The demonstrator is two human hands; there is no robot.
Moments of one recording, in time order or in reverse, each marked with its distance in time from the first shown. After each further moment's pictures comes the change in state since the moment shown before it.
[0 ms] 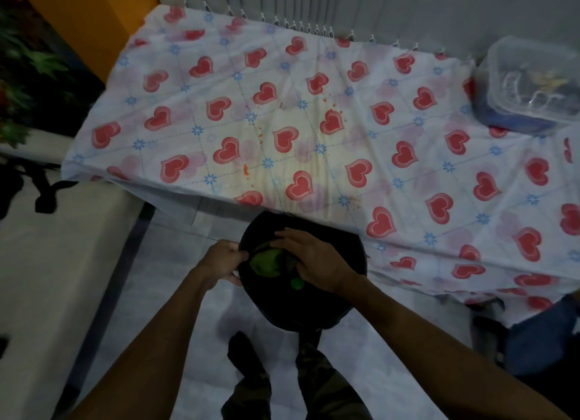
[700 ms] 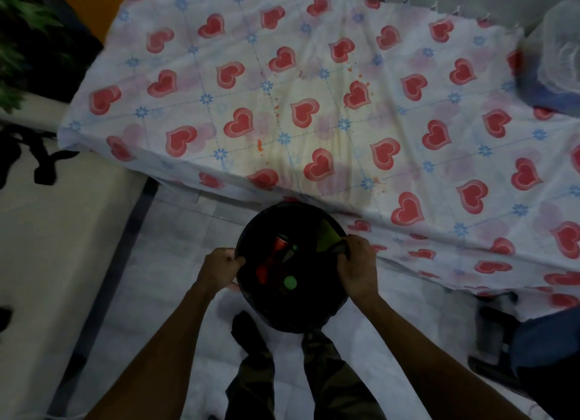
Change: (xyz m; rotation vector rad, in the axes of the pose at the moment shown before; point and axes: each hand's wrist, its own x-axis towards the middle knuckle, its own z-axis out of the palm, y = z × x) left_hand 0.026 -0.087 -0.003 -0.027 0.120 -0.045; right_hand -0.046 0.035 0.074 0.235 0.347 0.771
